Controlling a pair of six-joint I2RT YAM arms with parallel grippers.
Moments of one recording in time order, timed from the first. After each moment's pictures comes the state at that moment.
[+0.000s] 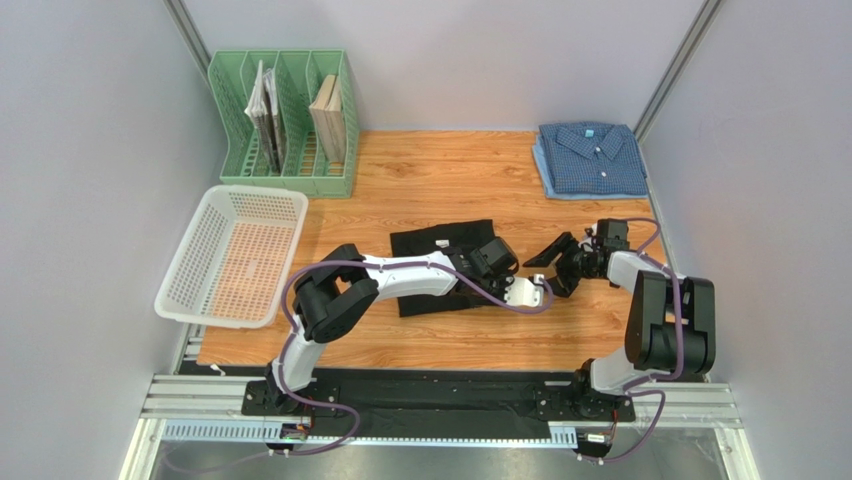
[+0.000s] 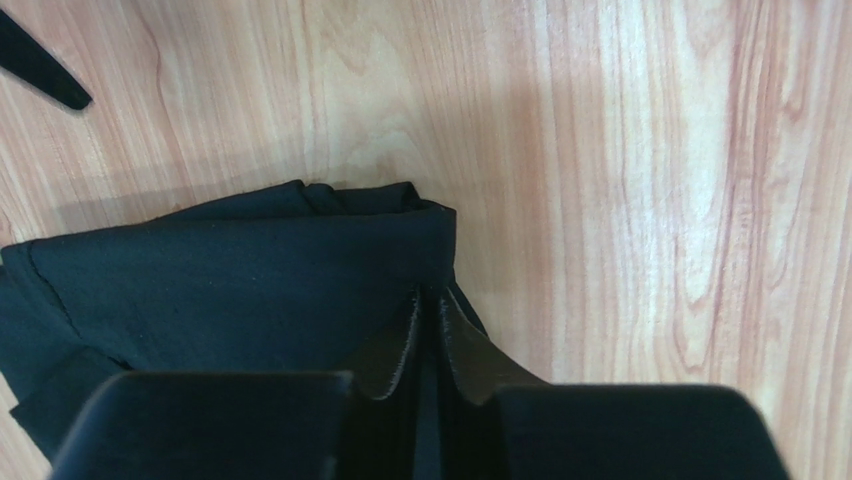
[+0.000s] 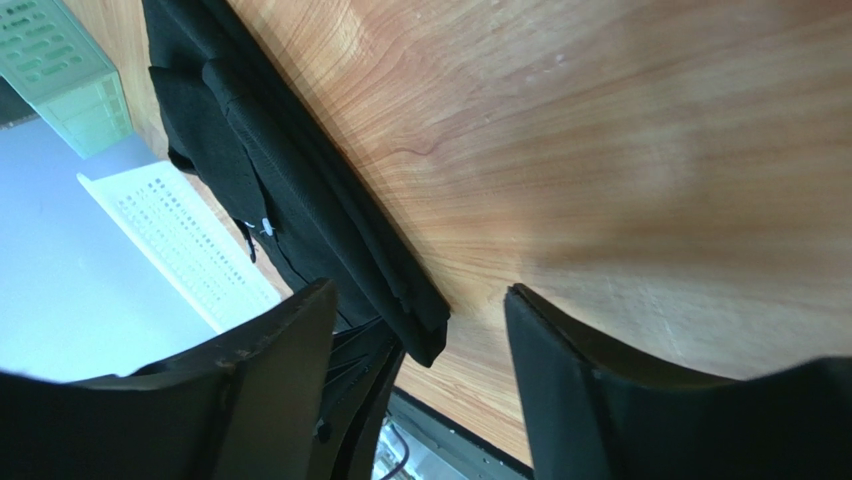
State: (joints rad) left arm -1.09 2.07 1.47 -0.39 0.14 0.65; right arm -0.16 1.50 0.67 -0.30 -0.65 0.73
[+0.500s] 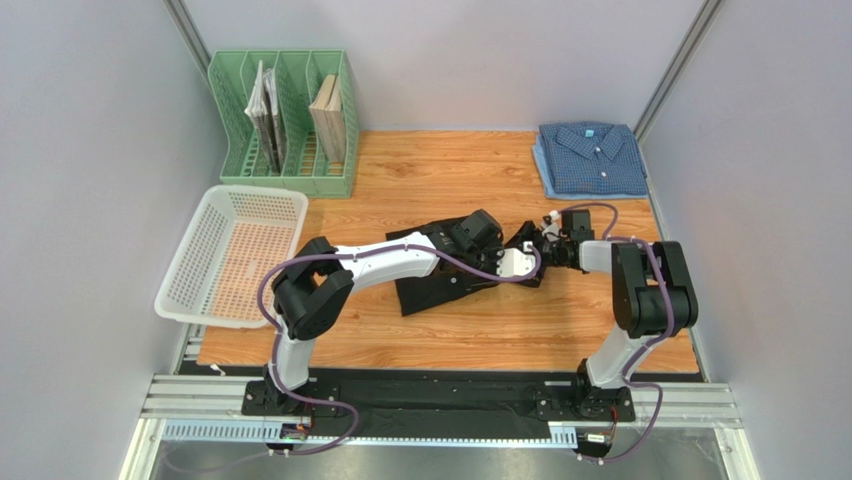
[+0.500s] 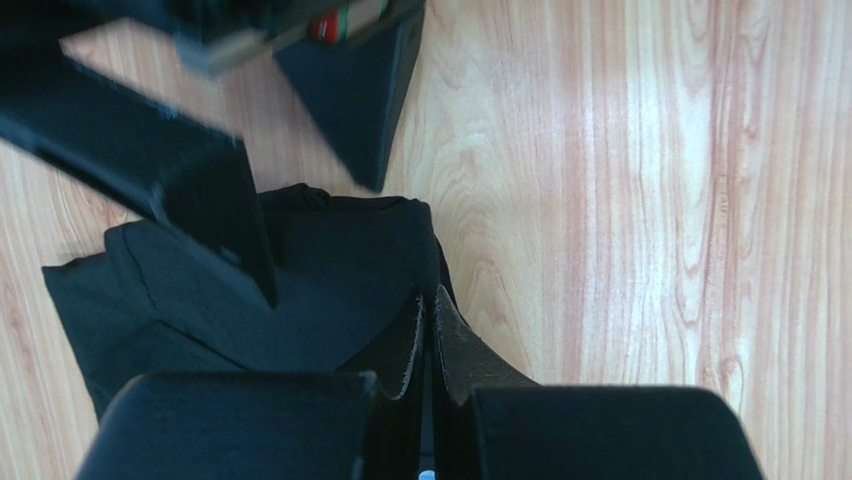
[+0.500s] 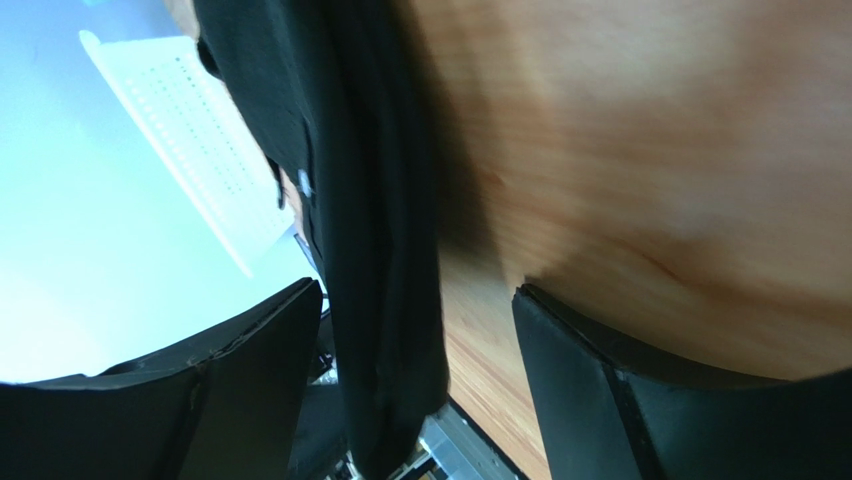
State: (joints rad) left arm -0.99 1.98 1.47 -0.38 0.30 0.61; right arm 0.03 1.71 0.74 -0.06 -0.82 0.78
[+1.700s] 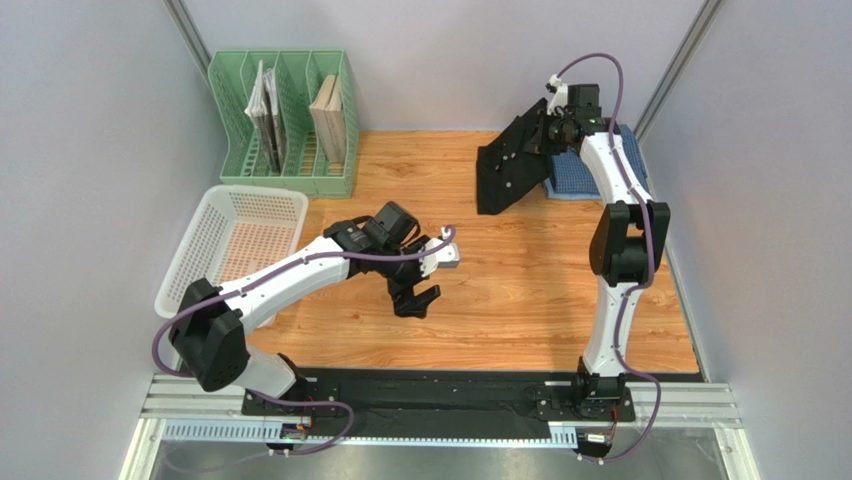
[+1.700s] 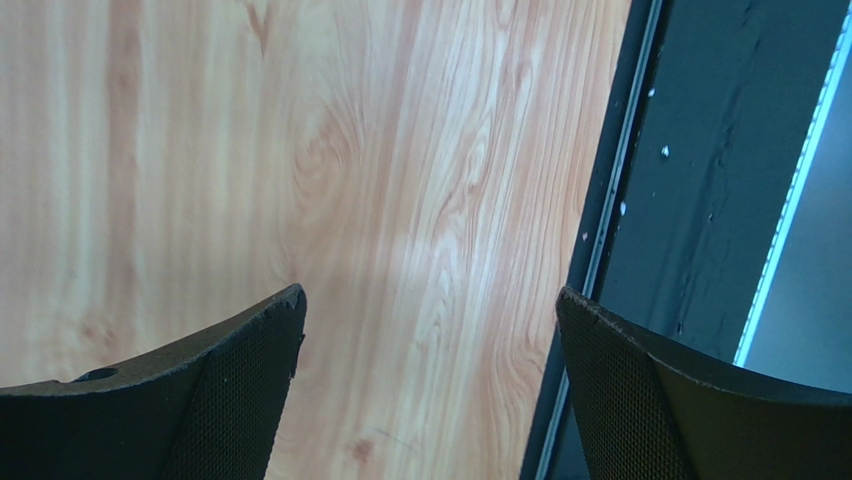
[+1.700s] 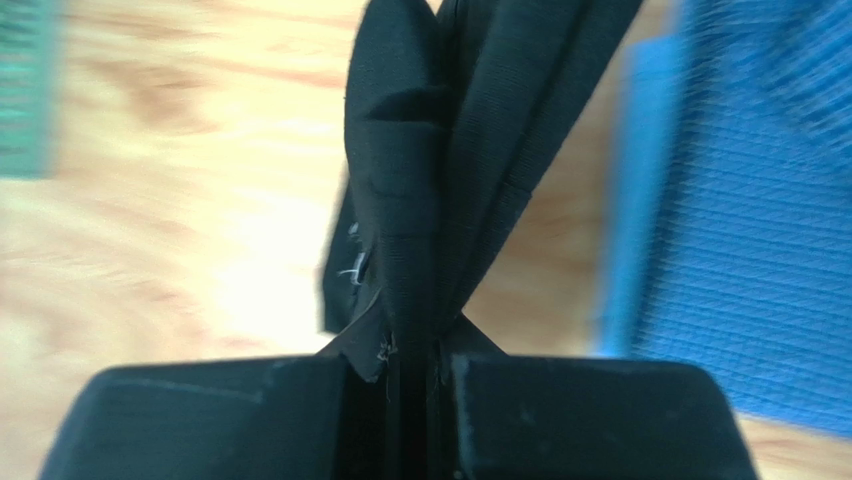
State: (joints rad) left arm -0.79 1.44 1.13 -0.73 0.48 0.46; right arm 0.03 2.14 2.01 -0.60 -0.36 0.12
